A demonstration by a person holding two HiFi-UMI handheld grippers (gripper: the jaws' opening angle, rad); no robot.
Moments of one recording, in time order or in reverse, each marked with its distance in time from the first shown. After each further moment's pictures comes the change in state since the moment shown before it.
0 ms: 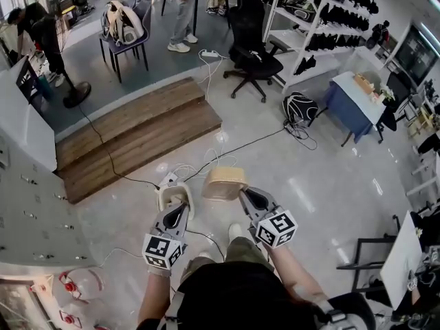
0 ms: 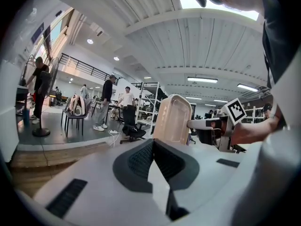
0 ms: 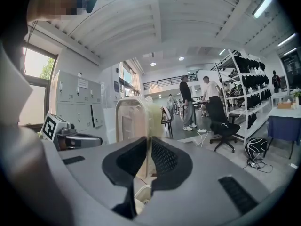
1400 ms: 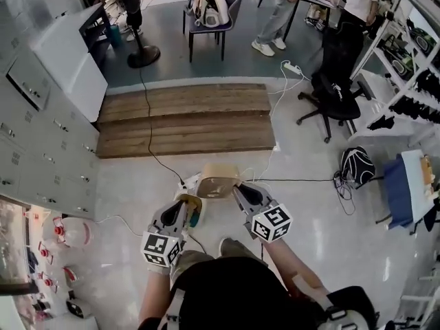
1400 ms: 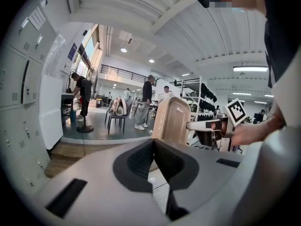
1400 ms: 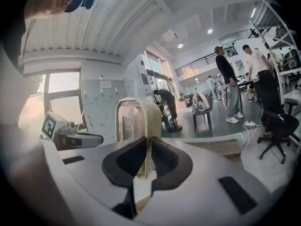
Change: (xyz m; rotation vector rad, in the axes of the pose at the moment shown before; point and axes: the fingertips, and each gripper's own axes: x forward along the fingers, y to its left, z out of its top) left arm 0.133 0.127 0.034 -0.097 0.017 0.548; right arm 0.249 -0.107 0.039 -0.011 0.148 0.544
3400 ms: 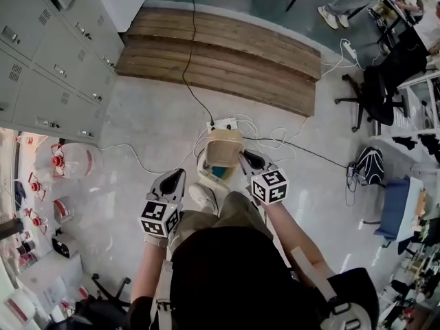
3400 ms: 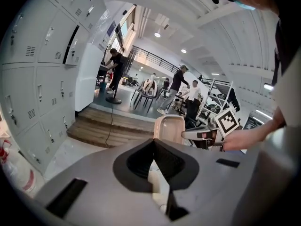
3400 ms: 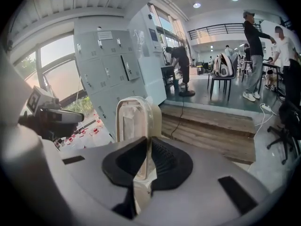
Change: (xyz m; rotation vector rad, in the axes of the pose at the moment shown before) left arm -0.134 0.256 -0.157 -0.322 0.171 0.184; right arm 0.256 0.134 -0.195 -0.056 0.475 0.059
